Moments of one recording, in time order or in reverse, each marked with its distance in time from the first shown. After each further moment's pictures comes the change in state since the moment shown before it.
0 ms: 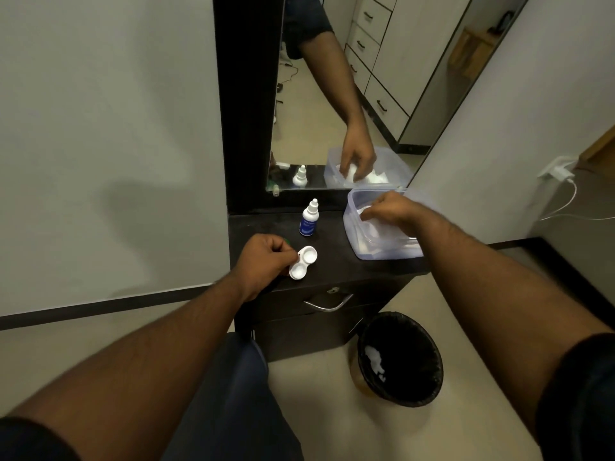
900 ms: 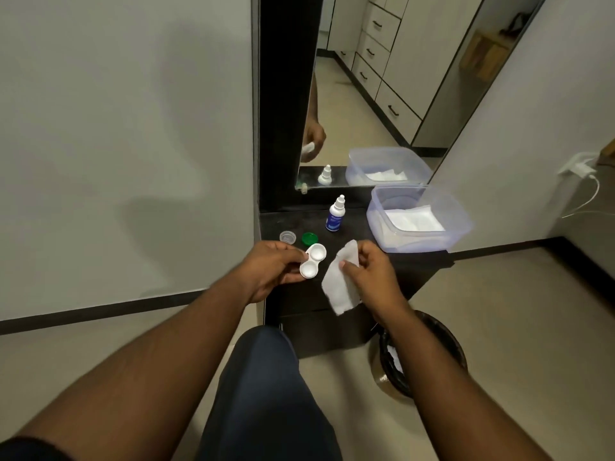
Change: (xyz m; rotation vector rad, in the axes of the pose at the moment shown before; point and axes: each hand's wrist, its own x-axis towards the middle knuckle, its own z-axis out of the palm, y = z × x) left_hand -0.026 -0.008 -0.038 -0.467 -0.111 -0.322; right_hand -0.135 -0.002 0.130 0.530 0.163 -0.243
